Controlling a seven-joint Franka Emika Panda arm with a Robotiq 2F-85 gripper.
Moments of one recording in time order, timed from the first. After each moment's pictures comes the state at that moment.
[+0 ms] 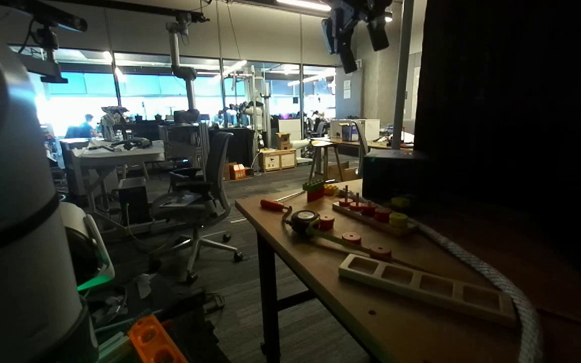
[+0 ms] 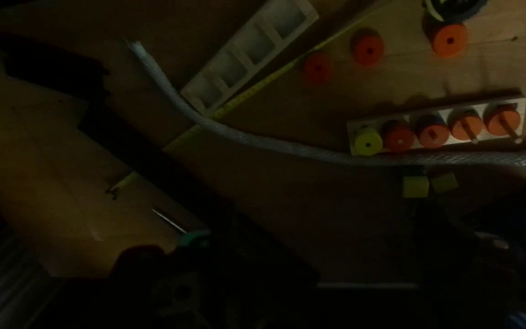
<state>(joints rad) 0.01 -0.50 0.03 -2.32 -0.33 1.97 0.57</state>
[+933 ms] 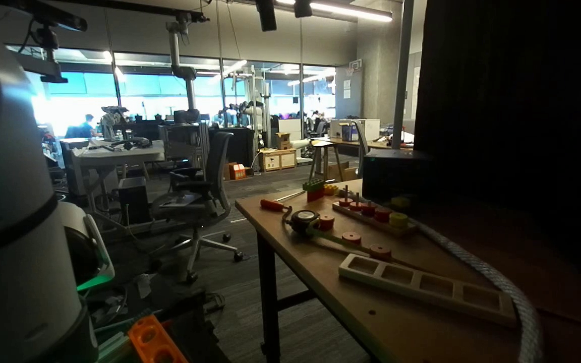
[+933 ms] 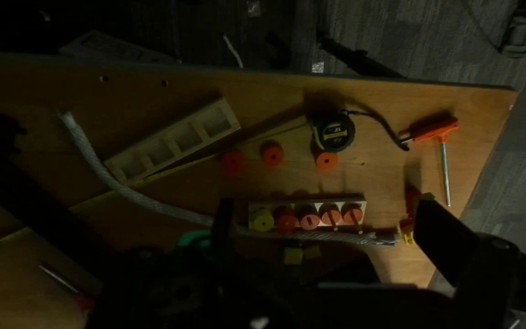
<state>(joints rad) 0.00 -0.93 -0.03 -2.47 0.01 1.75 0.15</state>
